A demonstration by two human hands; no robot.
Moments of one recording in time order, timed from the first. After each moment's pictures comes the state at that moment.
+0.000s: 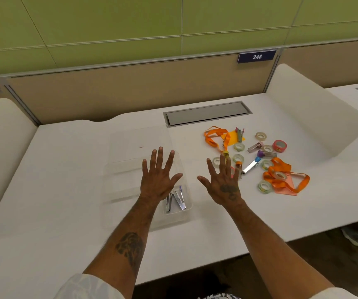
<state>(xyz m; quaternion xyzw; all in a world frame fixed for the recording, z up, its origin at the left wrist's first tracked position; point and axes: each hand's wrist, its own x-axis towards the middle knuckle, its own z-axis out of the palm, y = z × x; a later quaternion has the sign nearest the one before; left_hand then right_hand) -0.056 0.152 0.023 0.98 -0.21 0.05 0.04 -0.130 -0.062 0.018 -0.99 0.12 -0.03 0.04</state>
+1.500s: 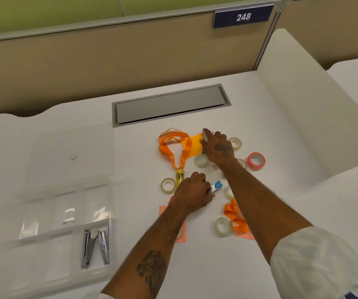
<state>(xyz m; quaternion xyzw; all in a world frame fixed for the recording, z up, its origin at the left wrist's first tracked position) 0.005 -0.178 -0.034 0.91 -0.36 -0.15 0.12 0.089 -0.327 -0.030 -0.98 0.12 0.05 0.13</state>
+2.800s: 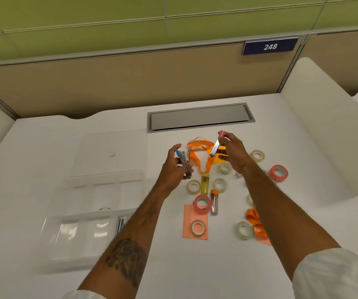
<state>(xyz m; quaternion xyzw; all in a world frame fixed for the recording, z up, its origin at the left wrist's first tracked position) 0.033 -0.065 0.046 0.77 0.02 -0.16 0.62 0.070 -0.276 0.041 -0.68 0.22 0.04 0.70</state>
